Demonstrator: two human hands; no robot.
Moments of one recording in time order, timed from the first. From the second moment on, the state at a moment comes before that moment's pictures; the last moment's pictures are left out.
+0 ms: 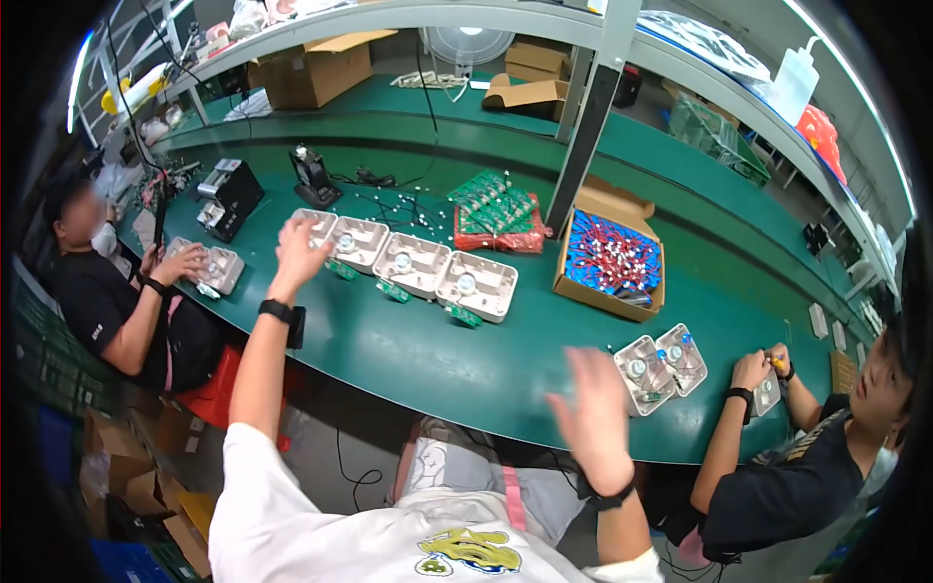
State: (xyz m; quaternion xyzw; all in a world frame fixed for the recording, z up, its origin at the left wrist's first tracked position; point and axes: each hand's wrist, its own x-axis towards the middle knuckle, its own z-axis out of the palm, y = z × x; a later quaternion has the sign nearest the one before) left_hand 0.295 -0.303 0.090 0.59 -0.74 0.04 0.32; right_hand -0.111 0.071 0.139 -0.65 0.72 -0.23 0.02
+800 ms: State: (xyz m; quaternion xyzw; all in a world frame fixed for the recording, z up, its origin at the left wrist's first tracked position) left_hand 0.197 -0.250 0.057 0.53 -0.79 -0.16 0.27; right_hand -0.077 -0.019 0.068 -0.69 0.69 -0.22 -0.08
